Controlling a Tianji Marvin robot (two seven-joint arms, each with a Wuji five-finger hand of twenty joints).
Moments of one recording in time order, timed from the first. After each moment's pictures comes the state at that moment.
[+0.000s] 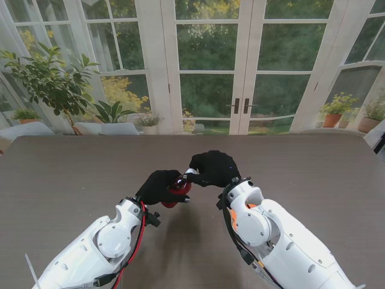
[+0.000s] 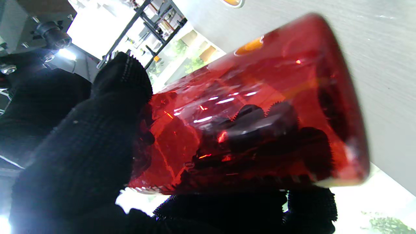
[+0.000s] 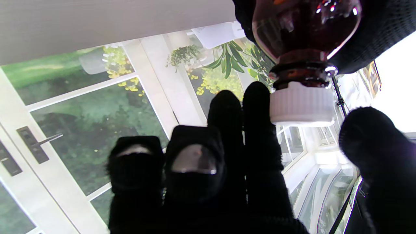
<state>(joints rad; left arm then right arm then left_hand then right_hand) 1.35 -1.20 -0.99 -1.26 0.37 -0.48 0.26 -1.30 -1.16 0.92 -1.52 -0.68 -0.07 -0.27 0.79 -0.82 0.59 -0.23 0.87 0.42 0.62 0.45 1.24 0.37 0.21 0.66 0.96 0.42 0.58 0.47 0.46 0.46 1.18 0.56 0.11 -0.63 1.15 -0.21 0.96 -0.07 0.80 0.52 1.13 -0.02 0.82 0.84 1.30 -0.05 1.38 0.85 0.86 0.16 1.60 0.88</state>
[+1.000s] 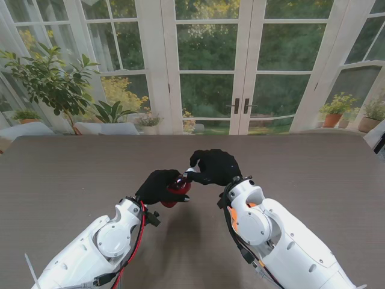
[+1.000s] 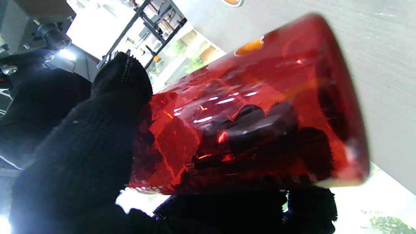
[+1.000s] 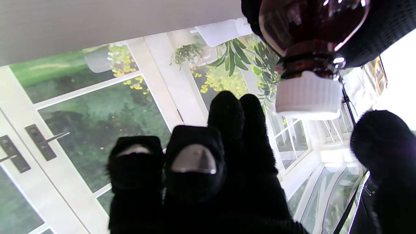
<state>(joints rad) 1.35 -1.20 -1.00 -1.25 0.37 -0.49 0.26 -1.30 -1.16 0.93 -1.53 -0.68 -0.05 -0.27 0.79 -0.82 0.59 -0.23 0.87 0.42 0.62 0.45 1.24 0.37 0.21 0.66 0.96 0.42 0.58 0.47 0.46 0.46 1.18 0.56 0.08 -0.61 1.08 -0.21 0.80 0.00 0.74 0.48 1.11 -0.02 0.82 0.84 1.30 -0.05 1.38 0.85 0.86 0.16 1.60 0.88</state>
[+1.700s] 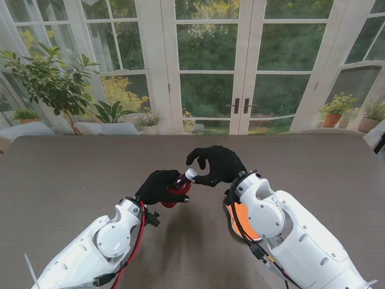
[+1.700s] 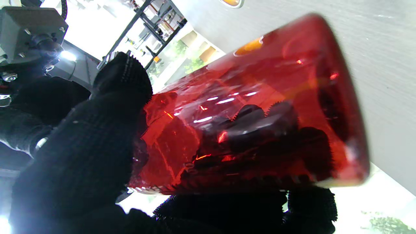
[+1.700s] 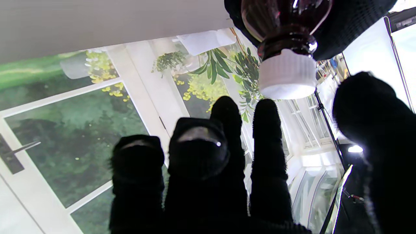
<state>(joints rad) 1.35 -1.20 -1.00 -1.26 0.37 -0.49 0.26 -1.29 -1.14 0.99 -1.55 -0.63 -0.19 -0.13 0.79 -0.82 0.59 -0.23 0.87 0.42 0.62 0.45 1.24 0.37 0.21 0.66 0.96 0.42 0.58 0.47 0.46 0.46 1.18 0.56 0.22 -0.98 1.29 -0.21 0.73 -0.18 0.67 0.43 0.98 -0.02 0.84 0.84 1.30 -0.07 1.26 0.81 0.79 0.16 1.57 0.89</state>
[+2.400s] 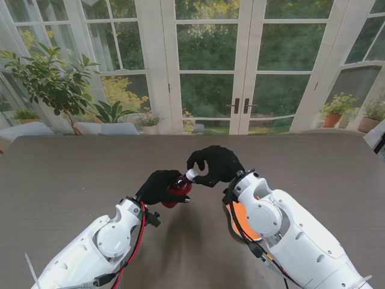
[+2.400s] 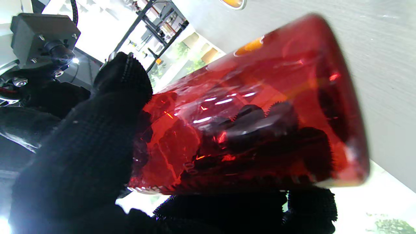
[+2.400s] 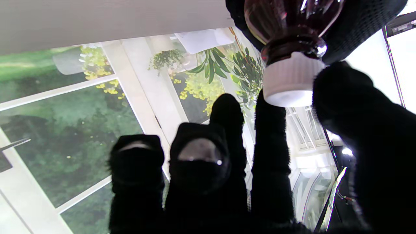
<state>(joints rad) 1.35 -1.20 -0.99 -1.26 0.37 -0.50 0.26 -1.27 -1.14 0.96 -1.51 -0.65 -0.21 -0.17 0.79 -0.82 0.59 -0.23 0.87 0.42 0.62 0.45 1.24 0.37 0.21 0.66 0.96 0.42 0.58 0.47 0.46 0.46 1.18 0.56 0.31 -1.07 1.34 -0.21 0.90 -0.20 0.69 0.42 1.05 -0.03 0.84 0.84 1.30 -0.09 1.34 0.83 0.84 0.16 1.56 0.89</state>
